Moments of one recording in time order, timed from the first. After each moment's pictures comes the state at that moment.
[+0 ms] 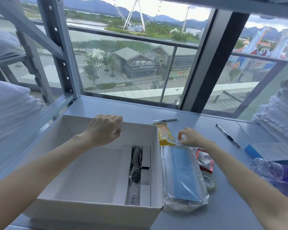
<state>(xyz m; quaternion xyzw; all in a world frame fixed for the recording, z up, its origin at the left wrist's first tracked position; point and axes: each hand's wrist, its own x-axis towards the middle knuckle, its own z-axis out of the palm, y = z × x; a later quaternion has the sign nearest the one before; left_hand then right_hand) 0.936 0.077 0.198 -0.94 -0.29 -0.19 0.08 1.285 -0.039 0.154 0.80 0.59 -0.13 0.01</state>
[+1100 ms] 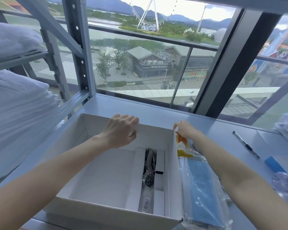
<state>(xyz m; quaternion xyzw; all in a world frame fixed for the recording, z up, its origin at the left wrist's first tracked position) 0.935 0.074 0.198 -0.93 -0.29 -0.19 0.09 1.255 0.060 0.140 0.80 0.59 -0.08 0.03</state>
